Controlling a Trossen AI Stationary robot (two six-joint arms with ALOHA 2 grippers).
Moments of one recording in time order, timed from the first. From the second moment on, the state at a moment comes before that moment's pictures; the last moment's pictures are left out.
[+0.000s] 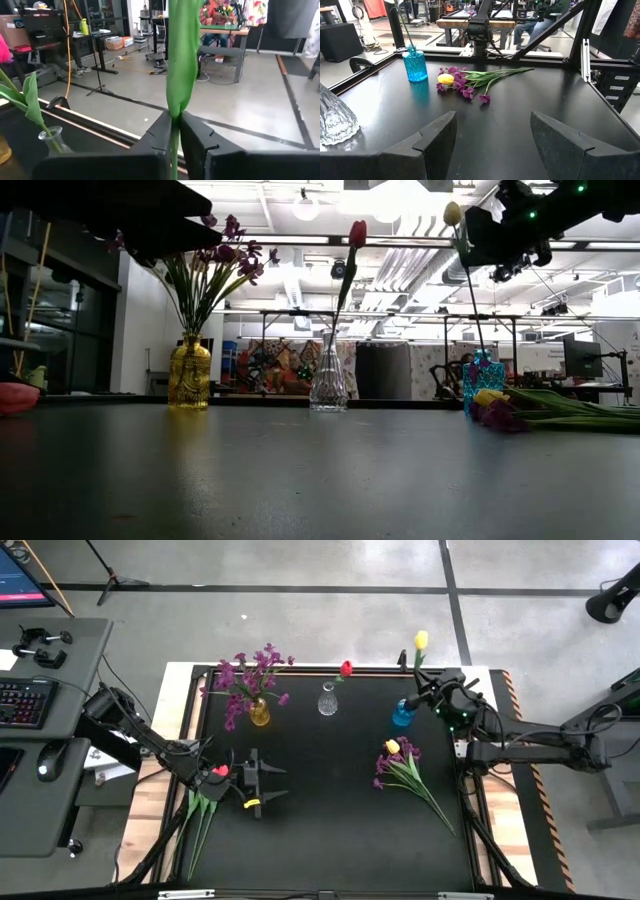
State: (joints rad) left arm -0.59 1.25 0.42 0.60 -0.72 -0.17; right arm -0.27 0.69 0.51 0.05 0.80 0.12
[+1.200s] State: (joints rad) left arm -0.59 1.25 0.42 0.60 -0.72 -0.19; right arm -0.27 0.45 0.51 -0.72 -0.10 0.74
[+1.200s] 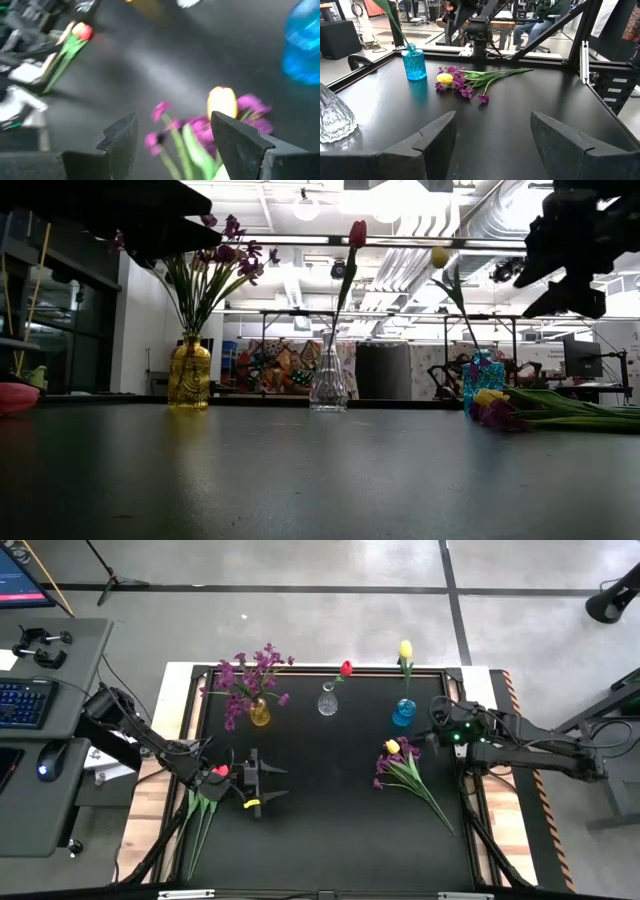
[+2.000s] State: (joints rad) left arm -0.59 1.25 0.42 0.60 -0.72 -0.20; right arm 0.42 0.81 0.51 -0.93 0.01 1.34
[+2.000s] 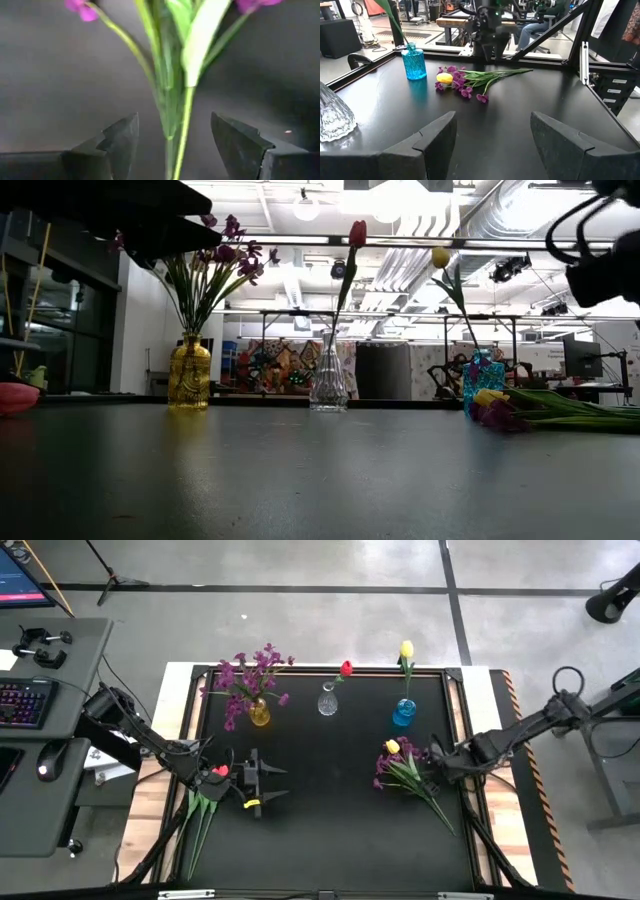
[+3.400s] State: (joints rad) left arm -0.59 1.25 0.42 0.59 -0.72 -0.20; right arm 0.50 1.11 0.51 -0.87 0.05 1.36
